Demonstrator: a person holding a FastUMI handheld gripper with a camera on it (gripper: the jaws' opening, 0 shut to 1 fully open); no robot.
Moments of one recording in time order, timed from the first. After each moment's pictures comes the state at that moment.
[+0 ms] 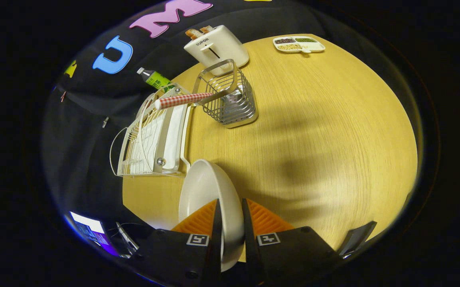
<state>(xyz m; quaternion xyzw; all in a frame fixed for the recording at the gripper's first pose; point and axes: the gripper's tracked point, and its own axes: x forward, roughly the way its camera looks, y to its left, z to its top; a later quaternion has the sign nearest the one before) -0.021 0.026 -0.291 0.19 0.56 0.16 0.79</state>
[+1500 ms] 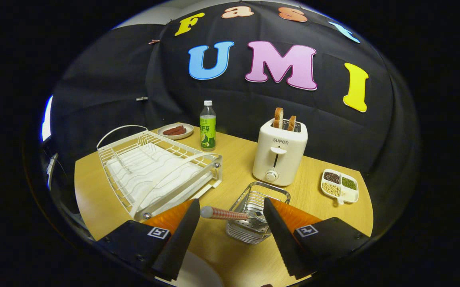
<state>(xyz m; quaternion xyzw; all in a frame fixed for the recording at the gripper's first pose) 0.141 0.075 -0.228 -0.09 0.20 0.28 0.93</state>
